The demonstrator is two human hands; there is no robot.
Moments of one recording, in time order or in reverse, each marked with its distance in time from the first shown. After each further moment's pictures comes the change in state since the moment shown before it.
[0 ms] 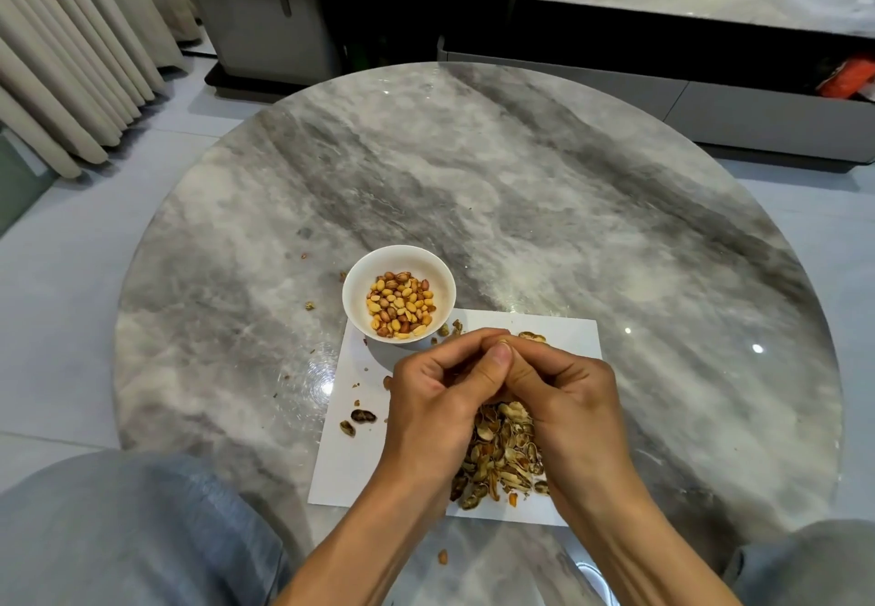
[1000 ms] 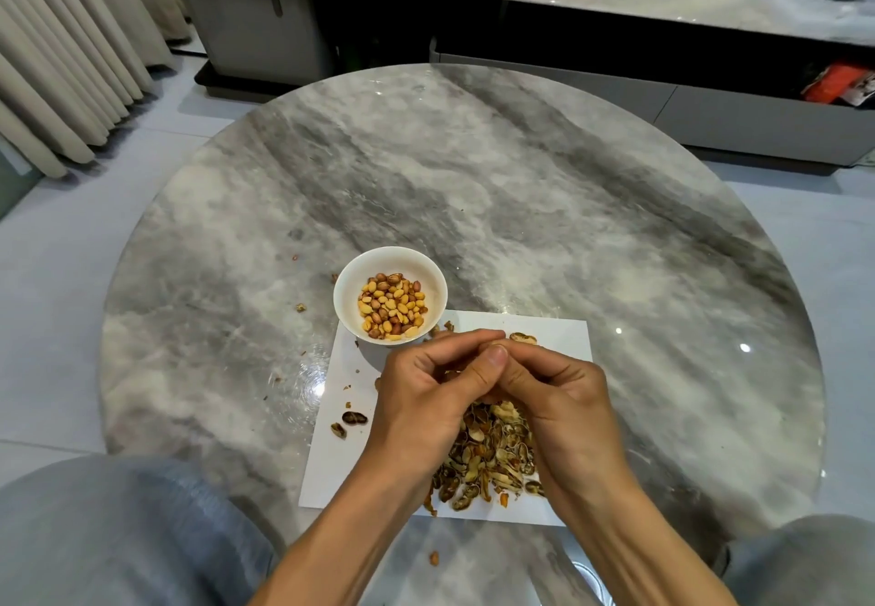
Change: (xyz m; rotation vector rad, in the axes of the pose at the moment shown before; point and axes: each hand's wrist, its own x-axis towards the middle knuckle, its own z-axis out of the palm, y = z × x) left_hand 0.008 -0.002 -0.011 0.119 -0.045 -0.011; right_hand 0.004 0.007 -0.005 0.116 0.011 0.076
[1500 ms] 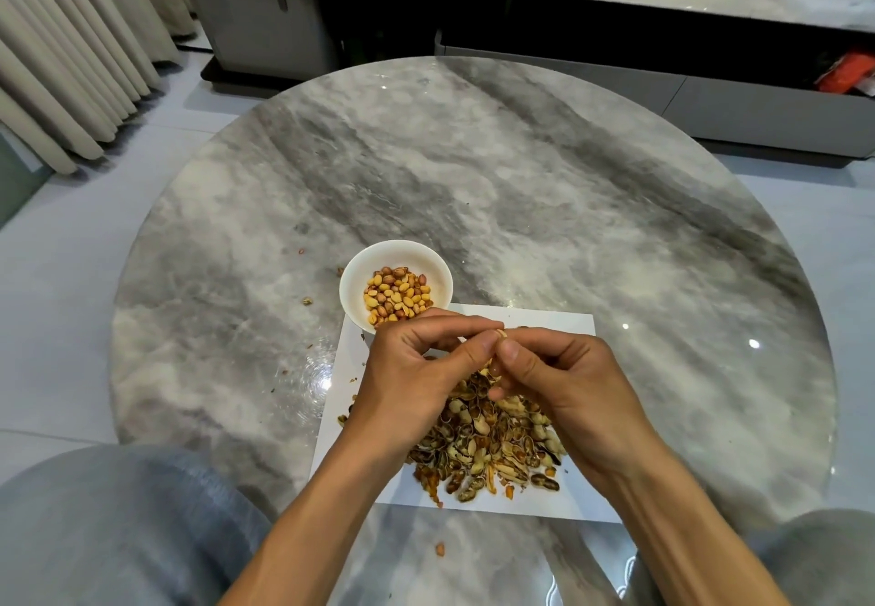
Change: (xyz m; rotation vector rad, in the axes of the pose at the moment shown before) left_hand 0.009 0.013 -0.016 0.233 -0.018 0.088; right_hand 0.010 -0.017 -0.016 -0.107 -0.206 0.063
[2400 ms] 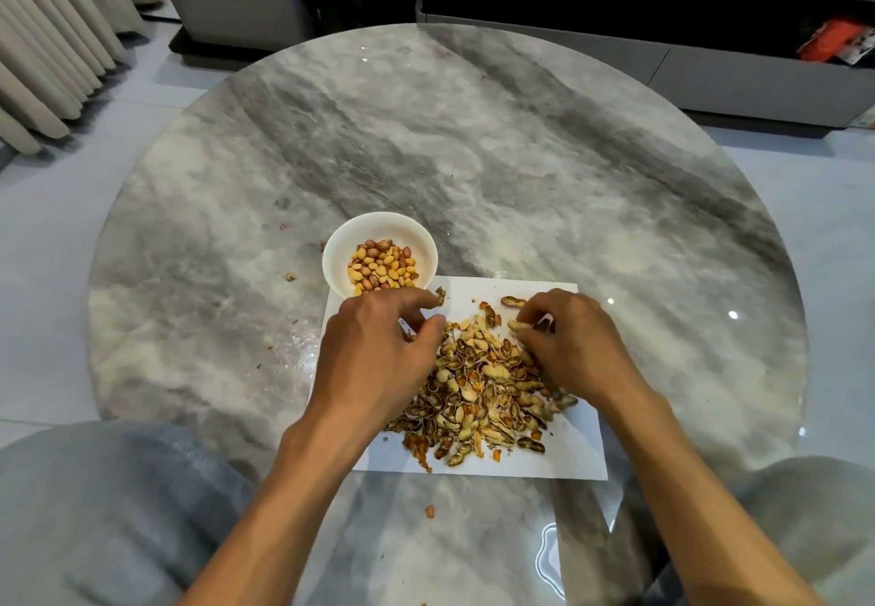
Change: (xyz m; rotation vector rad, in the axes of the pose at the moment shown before) left_hand -0.003 -0.001 -0.013 0.750 0.129 0.053; right_hand 0.042 0.036 -0.055 -1.145 0.147 -0.091
